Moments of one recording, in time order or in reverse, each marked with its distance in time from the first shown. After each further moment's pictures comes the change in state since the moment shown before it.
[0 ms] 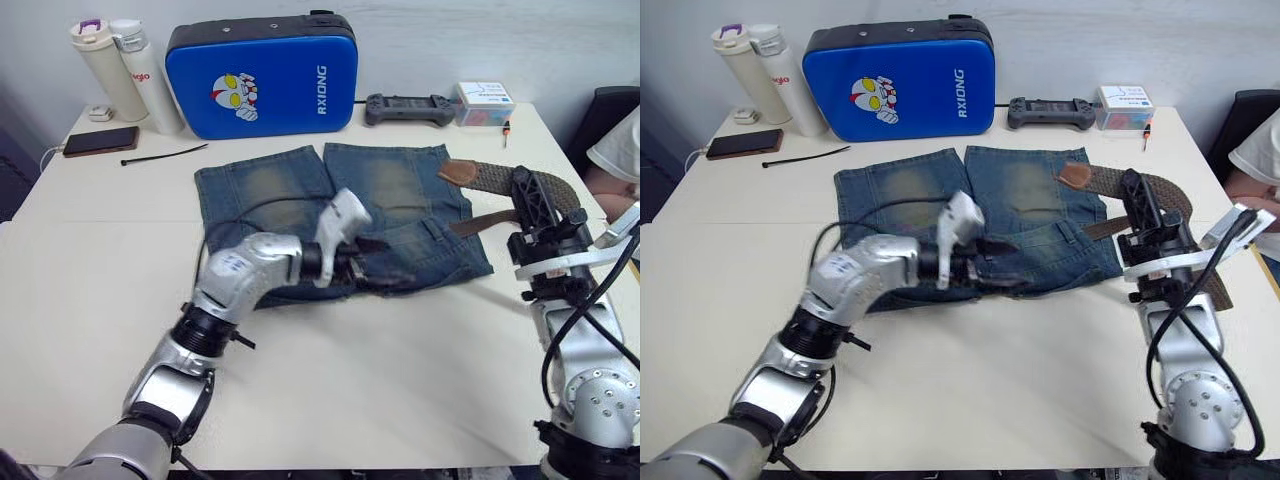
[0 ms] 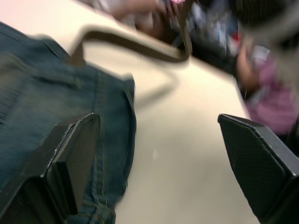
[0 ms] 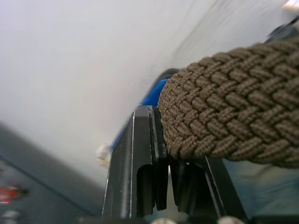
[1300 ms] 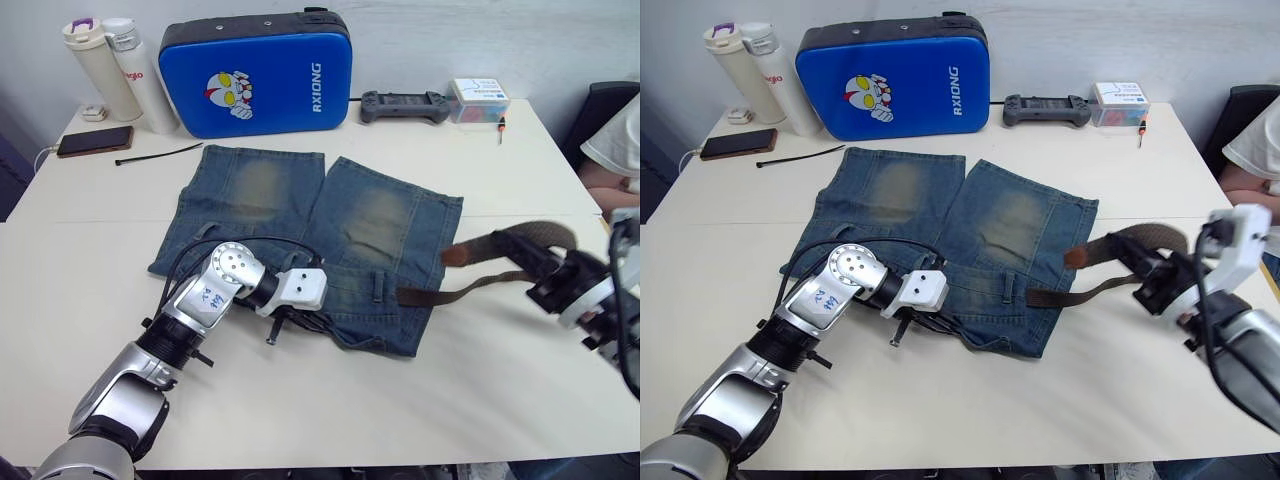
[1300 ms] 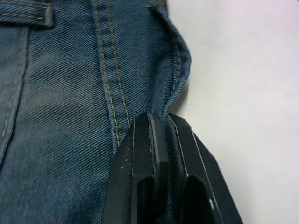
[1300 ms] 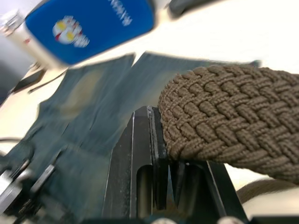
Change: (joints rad) left arm 0.129 0.288 0.001 0.042 0.378 -0.458 -0.612; right arm 0.289 -0.427 -0.131 -0.185 0.248 0.326 -0.116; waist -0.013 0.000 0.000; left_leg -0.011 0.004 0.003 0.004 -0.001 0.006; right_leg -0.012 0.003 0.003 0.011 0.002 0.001
